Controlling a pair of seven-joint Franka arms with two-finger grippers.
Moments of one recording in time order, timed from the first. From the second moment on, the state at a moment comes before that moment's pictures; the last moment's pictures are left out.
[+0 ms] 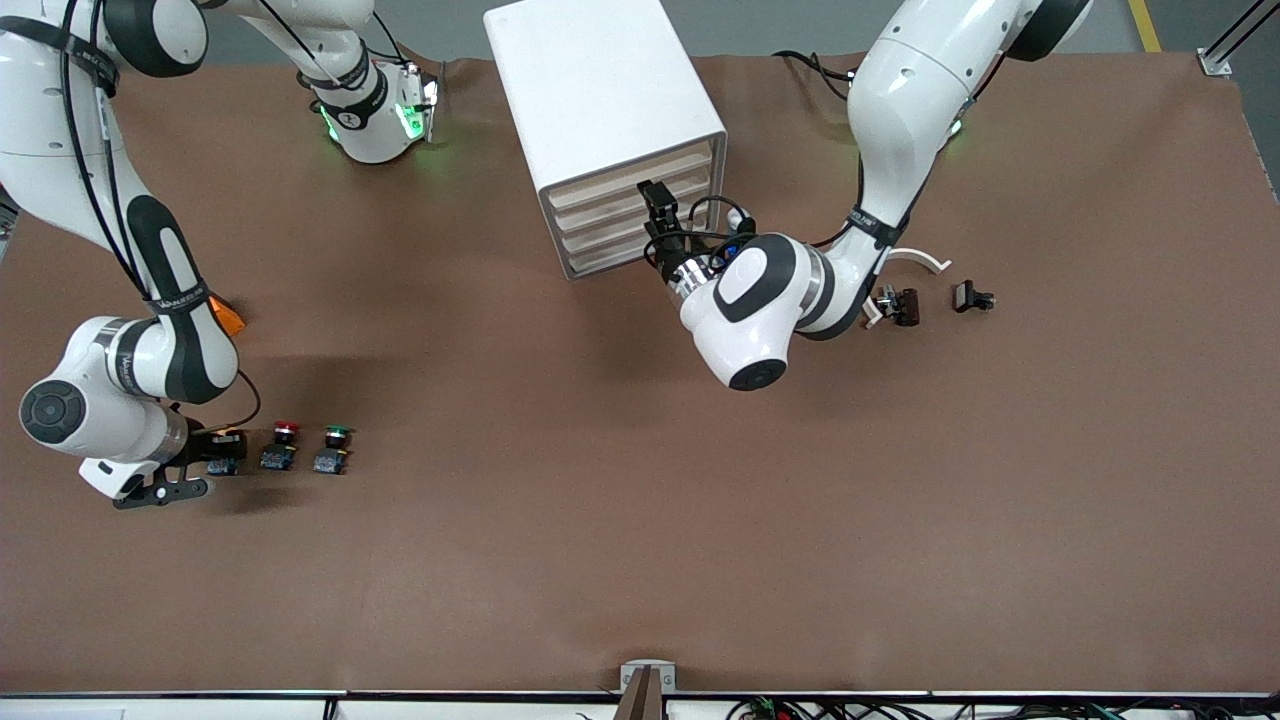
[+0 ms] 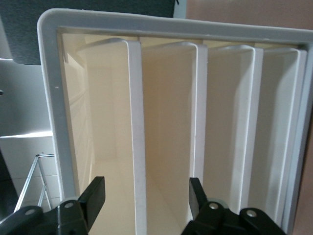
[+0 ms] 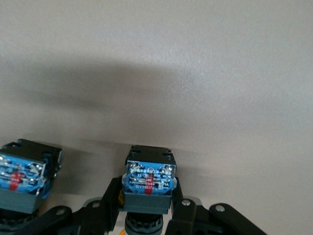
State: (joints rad) left arm -0.52 0.73 -0.14 -1.47 -0.92 1.38 -2.39; right arm -0.23 0.72 0.01 -1.67 -0.16 2.36 -0.30
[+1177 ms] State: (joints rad) left arm -0.57 0.78 -0.14 -1.47 -0.97 1.31 -2.39; right arm 0.02 0.40 0.03 -1.63 -0.16 1.88 -0.13
